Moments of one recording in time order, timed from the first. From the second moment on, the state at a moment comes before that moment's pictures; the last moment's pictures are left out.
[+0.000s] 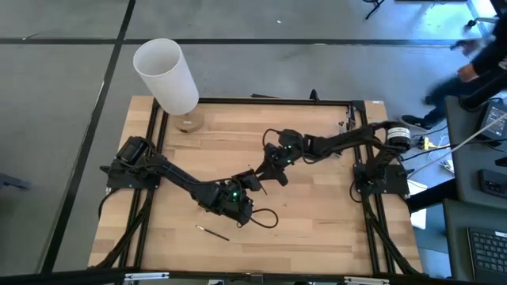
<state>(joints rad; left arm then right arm) -0.40 1.88 1.20 -0.32 -1.17 1.19 -0.16 1.69 0.80 0.50 -0.60 0.36</state>
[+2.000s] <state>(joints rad) -0.36 1.88 0.86 -0.03 -0.87 -0.58 -0.53 0.91 0.80 -0.54 0.72 0.25</state>
